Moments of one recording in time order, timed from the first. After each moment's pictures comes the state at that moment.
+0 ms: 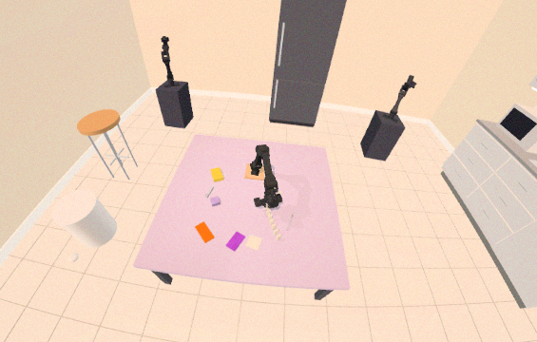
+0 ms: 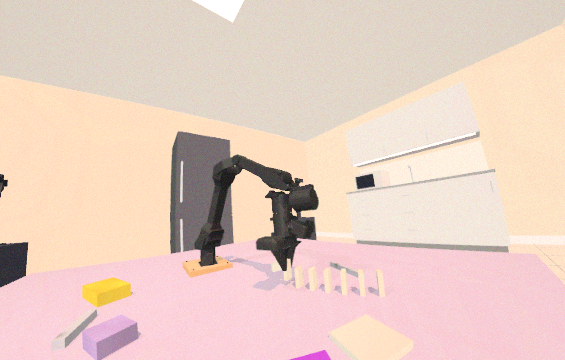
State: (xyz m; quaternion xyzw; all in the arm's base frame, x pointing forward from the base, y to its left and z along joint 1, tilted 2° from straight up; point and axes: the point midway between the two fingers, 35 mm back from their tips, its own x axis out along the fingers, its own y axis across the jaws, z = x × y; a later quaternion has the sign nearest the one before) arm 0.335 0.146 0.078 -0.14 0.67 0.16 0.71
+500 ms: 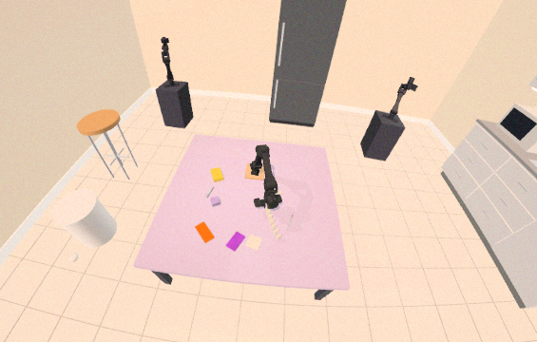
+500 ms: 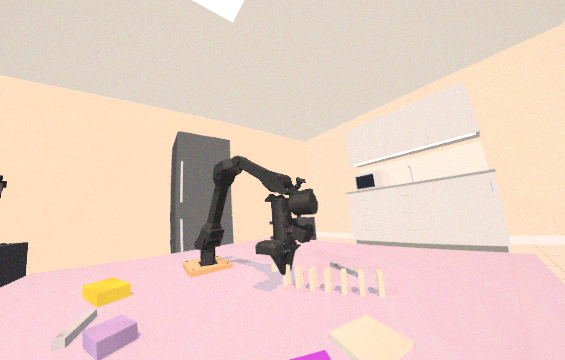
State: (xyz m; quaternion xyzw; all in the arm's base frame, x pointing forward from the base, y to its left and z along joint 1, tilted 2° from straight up) arm 0.332 0.145 0.067 -0.14 0.67 0.16 0.71
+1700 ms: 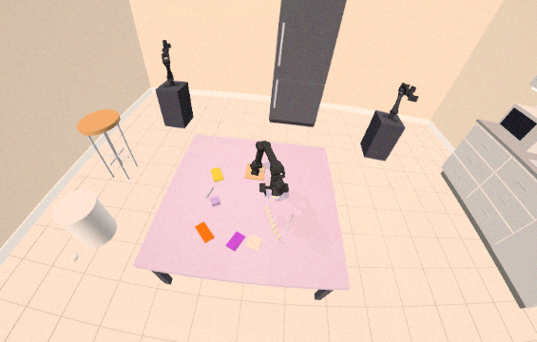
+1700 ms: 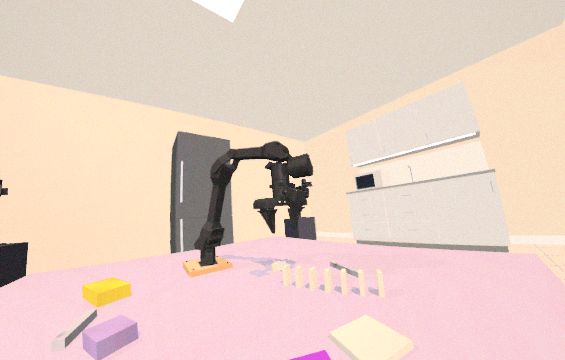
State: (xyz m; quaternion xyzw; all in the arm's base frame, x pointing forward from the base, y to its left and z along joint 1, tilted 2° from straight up) arm 0.297 0.167 0.176 -0.06 0.69 0.08 0.72
